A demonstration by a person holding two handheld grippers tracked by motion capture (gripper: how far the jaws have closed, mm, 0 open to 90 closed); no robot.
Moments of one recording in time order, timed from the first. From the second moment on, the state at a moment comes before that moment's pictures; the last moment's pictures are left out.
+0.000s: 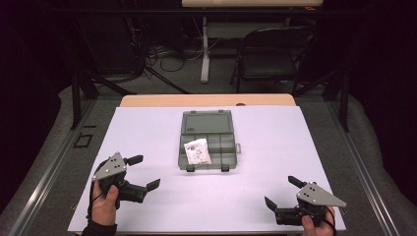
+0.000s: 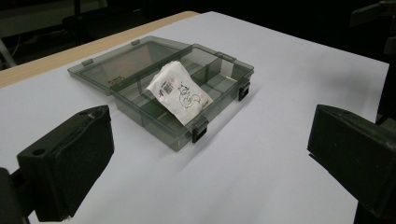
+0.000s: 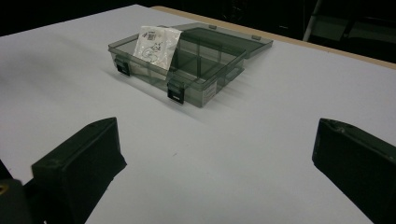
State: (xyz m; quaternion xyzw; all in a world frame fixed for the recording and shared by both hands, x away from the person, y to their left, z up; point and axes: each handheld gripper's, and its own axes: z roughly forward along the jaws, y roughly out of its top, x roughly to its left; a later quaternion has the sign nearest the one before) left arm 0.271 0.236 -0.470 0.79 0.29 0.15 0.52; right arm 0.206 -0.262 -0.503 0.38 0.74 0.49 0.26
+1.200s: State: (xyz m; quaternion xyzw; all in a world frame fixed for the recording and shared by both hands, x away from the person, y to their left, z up) left arm 0.257 0.257 -0.492 0.77 0.30 0.17 0.54; right arm 0.209 -0.262 -0.508 0.38 0.75 0.48 0.25
